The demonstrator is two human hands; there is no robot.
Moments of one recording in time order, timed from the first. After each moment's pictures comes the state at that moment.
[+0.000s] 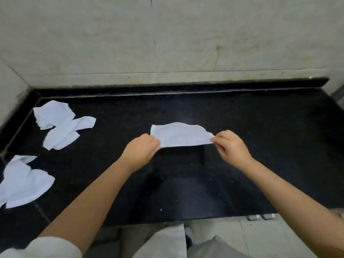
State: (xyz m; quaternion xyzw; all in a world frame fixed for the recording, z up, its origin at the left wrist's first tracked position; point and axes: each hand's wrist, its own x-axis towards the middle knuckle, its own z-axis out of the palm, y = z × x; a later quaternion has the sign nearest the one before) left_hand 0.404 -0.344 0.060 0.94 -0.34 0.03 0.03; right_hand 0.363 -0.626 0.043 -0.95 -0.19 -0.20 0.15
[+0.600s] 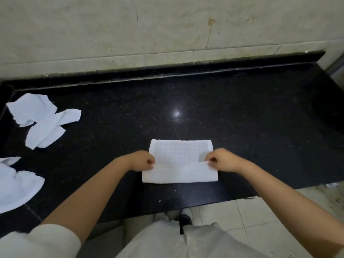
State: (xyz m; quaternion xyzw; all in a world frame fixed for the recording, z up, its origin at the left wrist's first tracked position) left_hand 0.413 -0.351 0.016 0.86 -0.24 -0.44 0.07; right_hand 0.339 -0.616 0.012 -0.92 -0.03 0.32 0.22
